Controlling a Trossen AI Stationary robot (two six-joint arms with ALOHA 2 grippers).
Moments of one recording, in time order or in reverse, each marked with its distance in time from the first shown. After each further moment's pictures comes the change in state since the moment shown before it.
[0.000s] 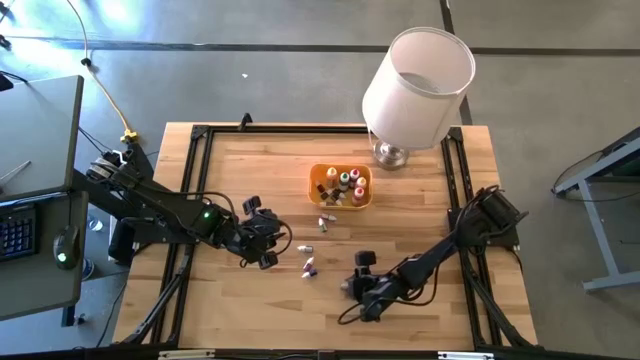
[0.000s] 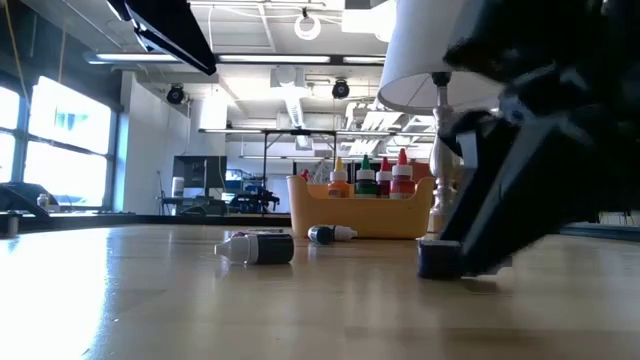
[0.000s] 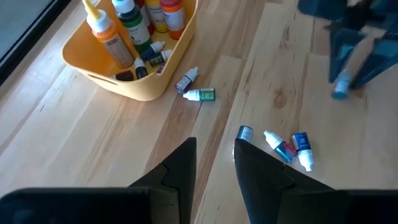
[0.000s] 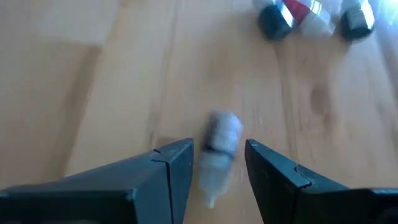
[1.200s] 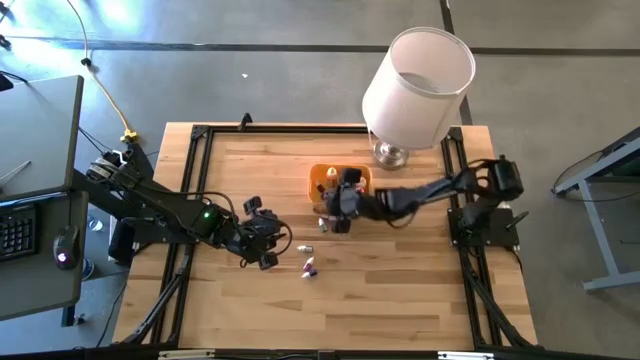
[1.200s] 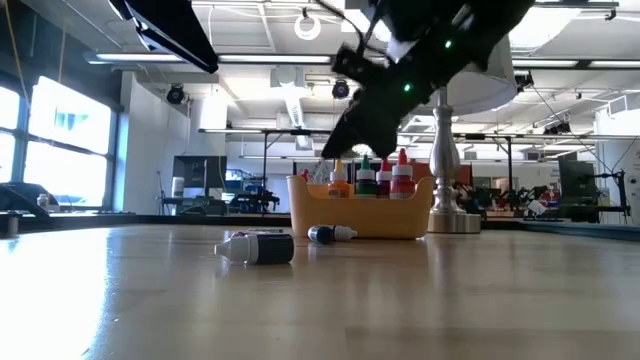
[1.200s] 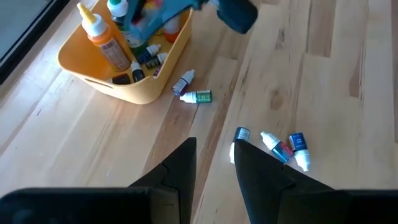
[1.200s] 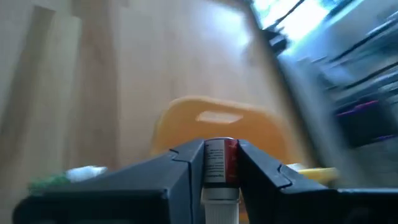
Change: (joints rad) left arm 0.000 0.000 0.000 0.013 0.008 0.023; right arm -0.555 -0.181 -0.002 0.138 0.082 -0.626
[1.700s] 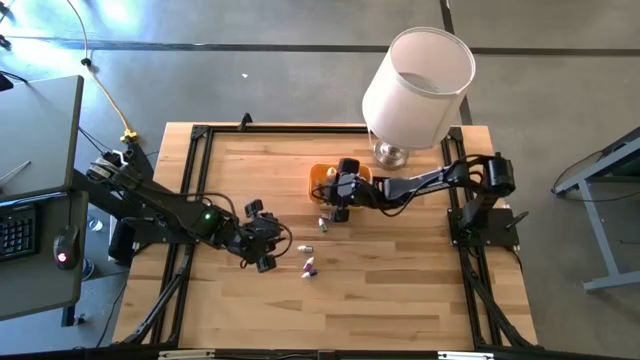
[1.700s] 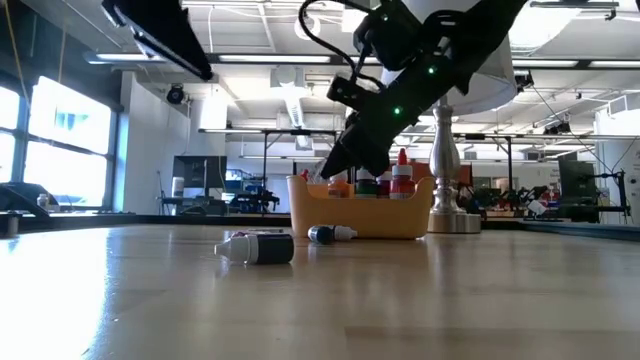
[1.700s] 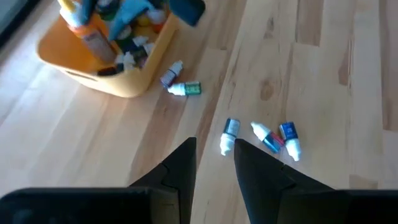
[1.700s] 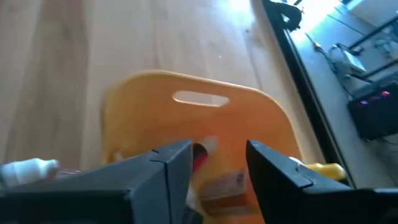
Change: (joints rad) left arm 0.000 0.000 -0.021 0.020 0.048 0.006; right arm -0.132 0.050 0.000 0.032 -0.145 -0.036
